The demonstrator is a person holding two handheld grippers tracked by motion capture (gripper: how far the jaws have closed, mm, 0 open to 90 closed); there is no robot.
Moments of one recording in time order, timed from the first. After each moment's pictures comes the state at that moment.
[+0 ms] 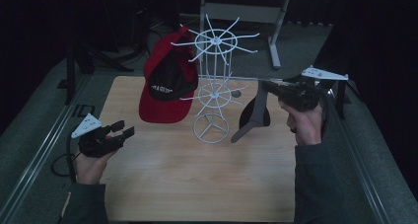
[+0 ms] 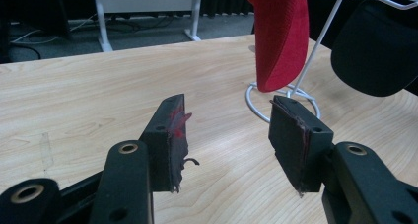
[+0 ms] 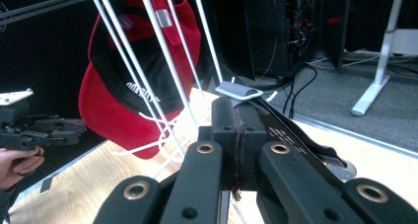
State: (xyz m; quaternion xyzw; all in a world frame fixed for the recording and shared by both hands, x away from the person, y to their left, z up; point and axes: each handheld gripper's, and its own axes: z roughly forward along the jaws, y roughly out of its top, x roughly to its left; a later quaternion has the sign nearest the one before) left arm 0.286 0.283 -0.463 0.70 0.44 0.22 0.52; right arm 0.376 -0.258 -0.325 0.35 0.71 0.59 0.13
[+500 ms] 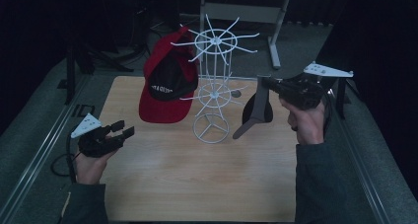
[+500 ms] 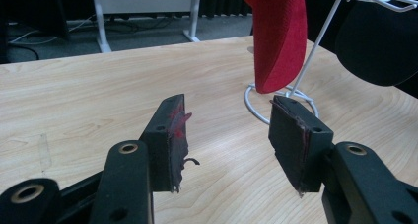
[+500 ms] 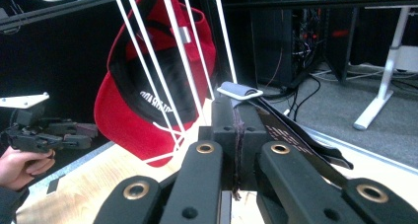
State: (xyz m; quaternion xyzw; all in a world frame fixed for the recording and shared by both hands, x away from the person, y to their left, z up) left arm 0.286 0.283 -0.463 0.70 0.44 0.22 0.52; right arm 0.366 -0.252 -0.306 0.33 0.72 0.60 0.14
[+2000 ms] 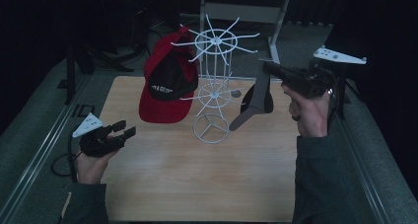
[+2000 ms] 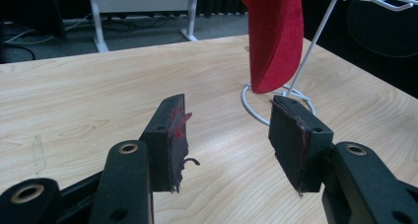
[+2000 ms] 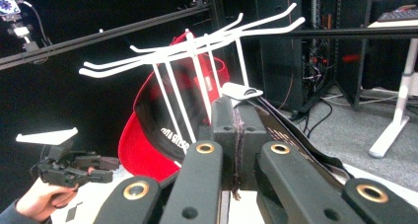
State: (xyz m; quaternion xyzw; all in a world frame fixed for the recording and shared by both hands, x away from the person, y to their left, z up) left arm 0.287 0.280 -0.462 0.70 0.44 0.22 0.52; right arm 0.361 -0.245 -0.266 0.31 0.69 0.64 0.14
